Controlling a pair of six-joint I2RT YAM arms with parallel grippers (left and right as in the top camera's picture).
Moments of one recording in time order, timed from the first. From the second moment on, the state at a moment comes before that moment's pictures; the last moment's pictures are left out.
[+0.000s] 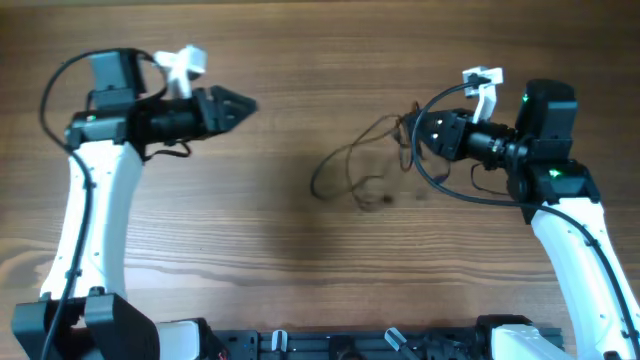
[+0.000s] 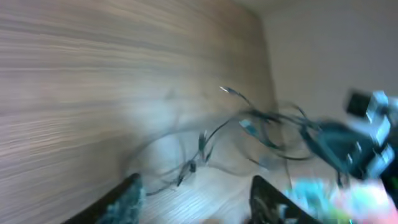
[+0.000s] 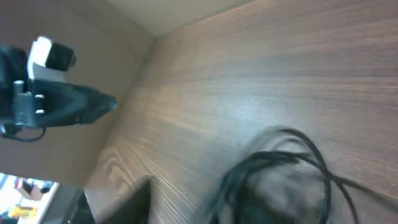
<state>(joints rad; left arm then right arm) 0.08 1.52 1.28 -0.76 0.94 -0.16 0.01 1.26 0.94 -0.30 -0.86 0.33</state>
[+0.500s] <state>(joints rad) -0.17 1.52 1.28 -0.71 0.72 -0.30 0.02 1.26 0.94 -0.66 -0.06 0.53</state>
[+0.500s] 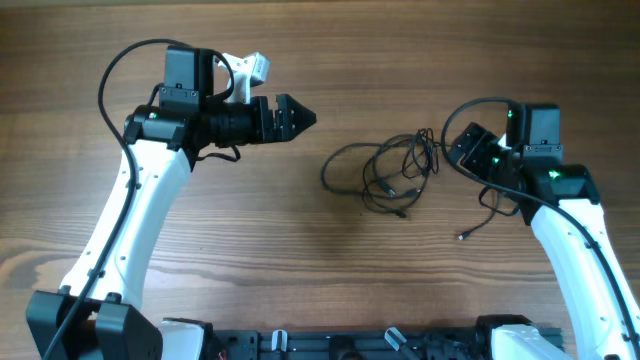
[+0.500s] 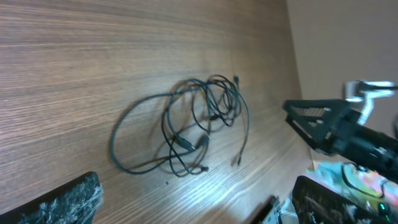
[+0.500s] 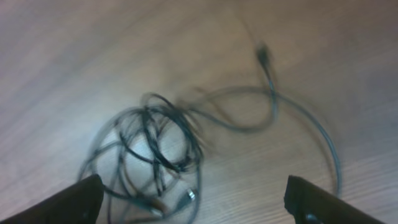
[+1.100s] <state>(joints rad) -0.24 1.52 1.28 -0.66 0.47 -0.48 0.15 1.68 0.94 -0.25 -0.70 0.35</state>
